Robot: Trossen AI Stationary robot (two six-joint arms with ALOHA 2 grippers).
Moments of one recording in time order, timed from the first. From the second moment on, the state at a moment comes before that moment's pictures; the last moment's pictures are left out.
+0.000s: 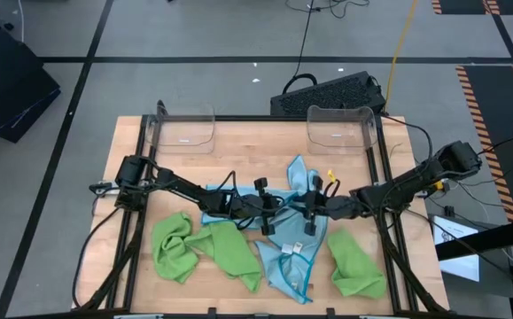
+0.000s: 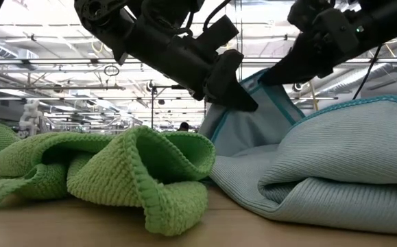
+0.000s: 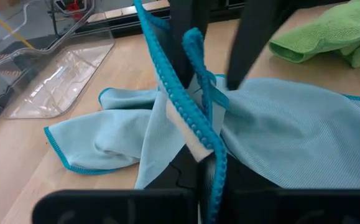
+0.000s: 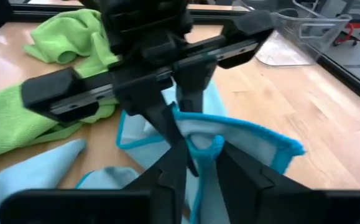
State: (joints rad) left arm -0.16 1.98 1.10 0.42 -0.36 0.06; right arm 0.32 1.29 0.47 0.37 0.50 0.16
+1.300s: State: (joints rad) left arm -0.17 1.98 1.10 0.35 -0.31 0.03; right arm 0.35 1.25 0.47 0.37 0.50 0.10
